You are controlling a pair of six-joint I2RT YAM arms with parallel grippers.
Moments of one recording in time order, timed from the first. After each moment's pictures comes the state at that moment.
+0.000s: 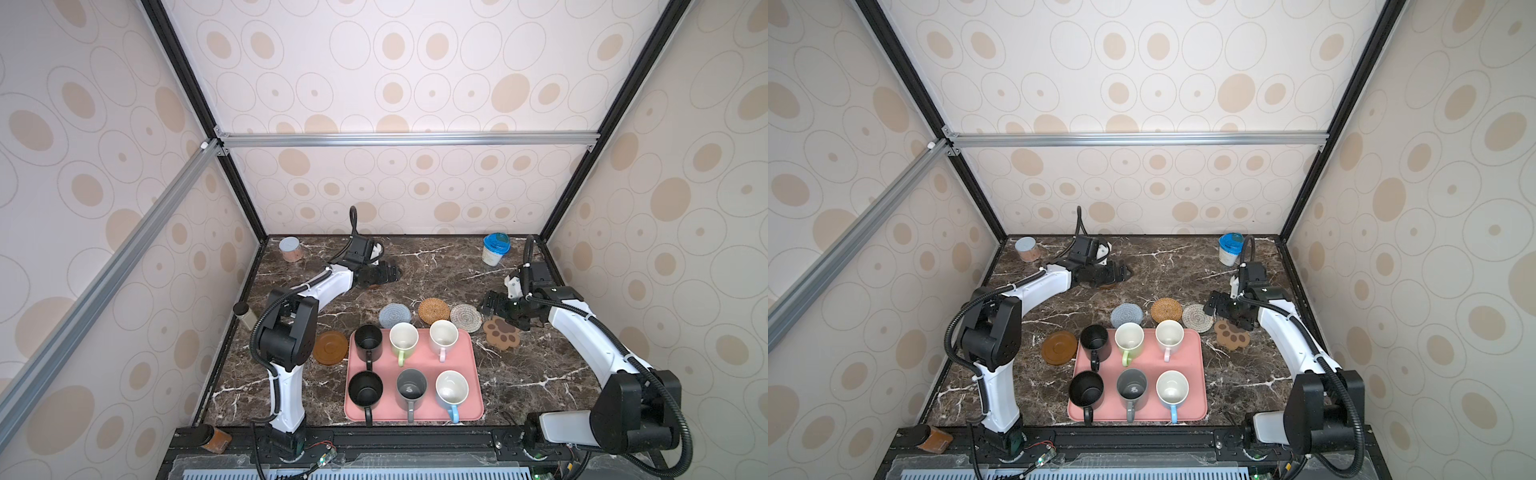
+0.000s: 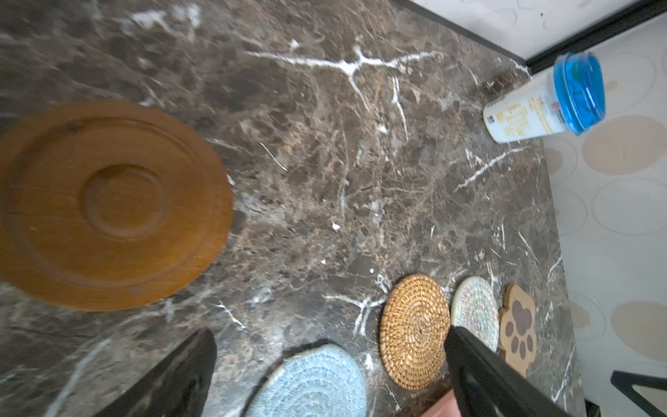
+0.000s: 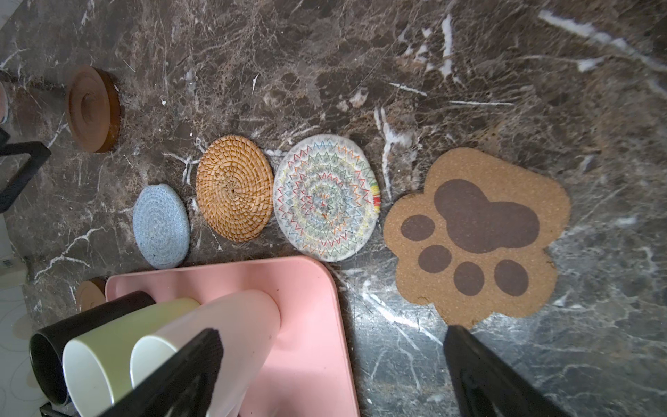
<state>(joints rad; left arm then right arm) -0.40 1.98 1.47 -0.34 0.33 -0.47 0.06 1.35 1.02 -0.79 -0.26 0.40</state>
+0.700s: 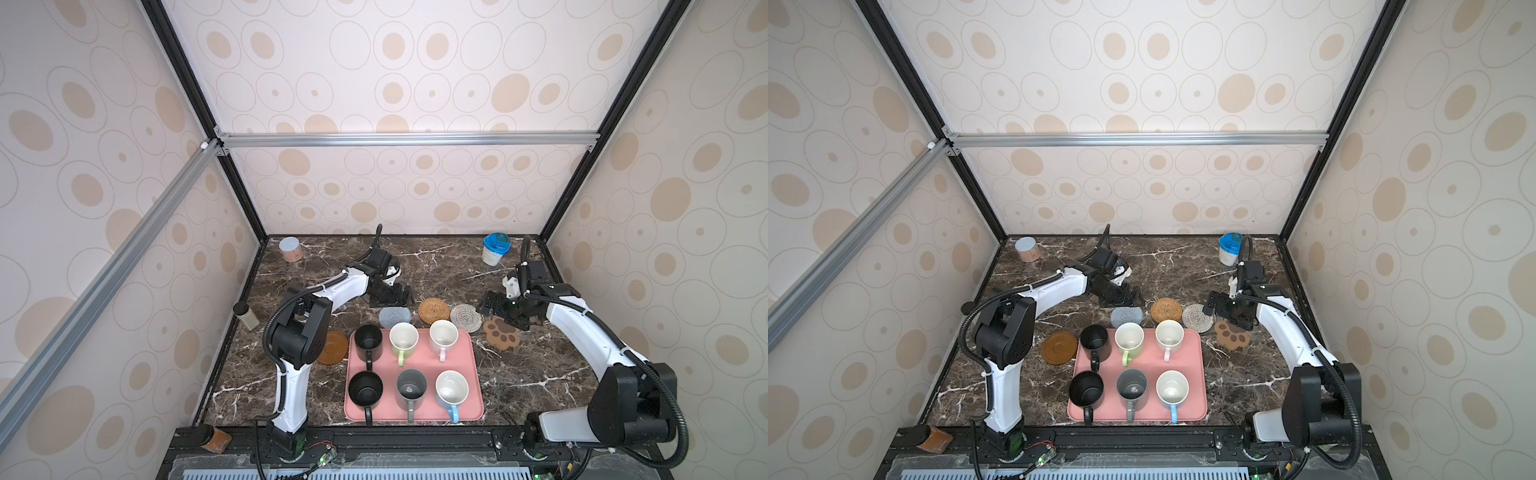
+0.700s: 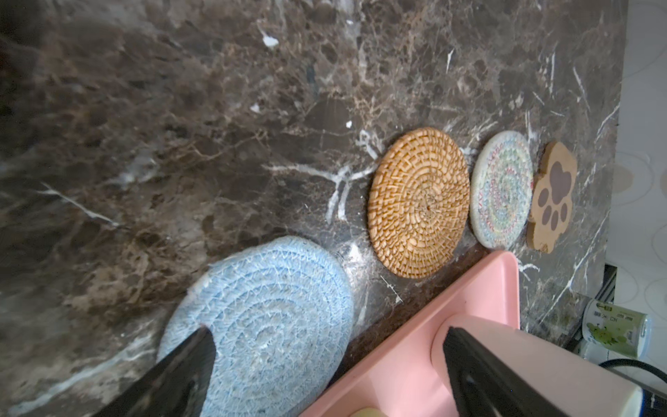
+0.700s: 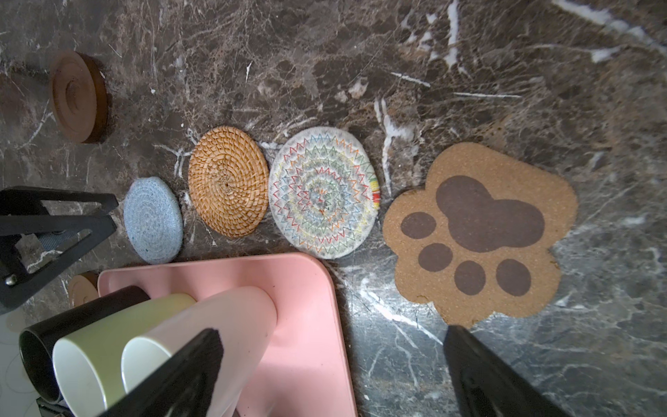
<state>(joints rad) -0.48 2.04 1.51 -0.61 0.43 -0.30 0.07 1.39 1.04 -0.81 -0.26 0.38</state>
